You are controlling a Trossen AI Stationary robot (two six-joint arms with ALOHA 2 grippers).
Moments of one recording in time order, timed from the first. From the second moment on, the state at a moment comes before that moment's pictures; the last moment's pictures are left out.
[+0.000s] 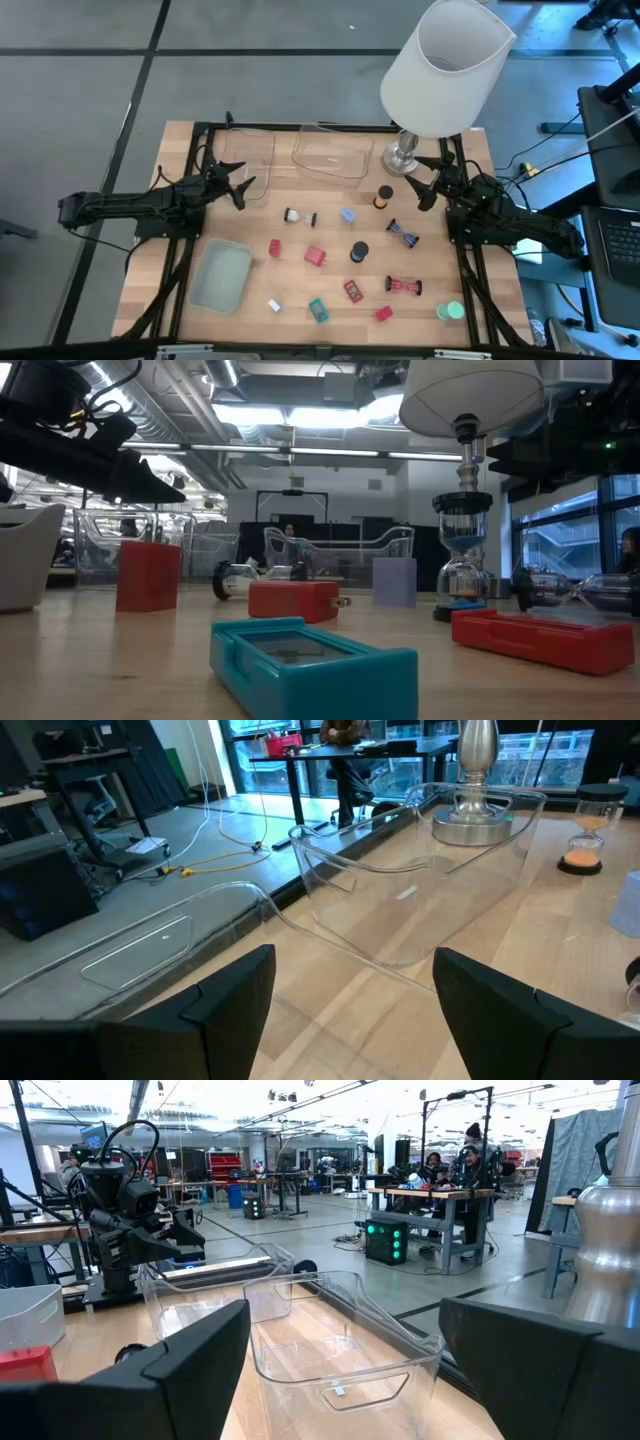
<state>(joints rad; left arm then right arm) 0.18 0.28 0.01 0.07 -0.53 0.00 -0.31 0.00 0.02 0.09 0.17 0.02</state>
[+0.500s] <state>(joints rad) 0.18 0.28 0.01 0.07 -0.53 0.00 -0.31 0.00 0.02 0.09 0.17 0.02</state>
